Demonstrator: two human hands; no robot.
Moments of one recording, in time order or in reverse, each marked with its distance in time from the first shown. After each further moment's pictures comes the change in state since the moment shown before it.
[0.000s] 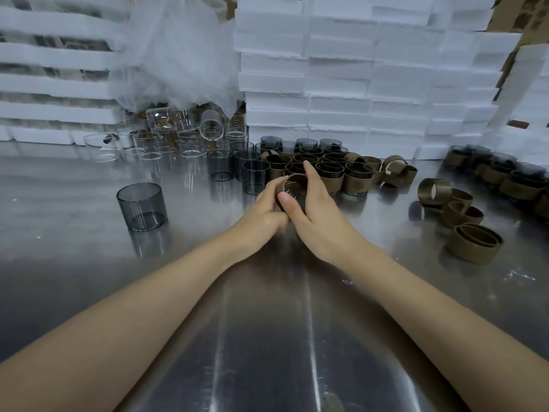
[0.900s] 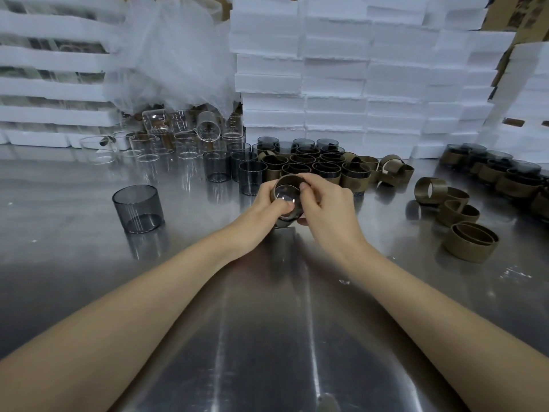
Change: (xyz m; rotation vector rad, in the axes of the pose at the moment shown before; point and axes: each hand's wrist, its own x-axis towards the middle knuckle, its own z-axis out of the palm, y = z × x) left_hand 0.005 -0.004 -0.002 -0.046 -0.044 -0.039; right_hand 0.003 -0.001 -0.007 0.177 0.252 -0.005
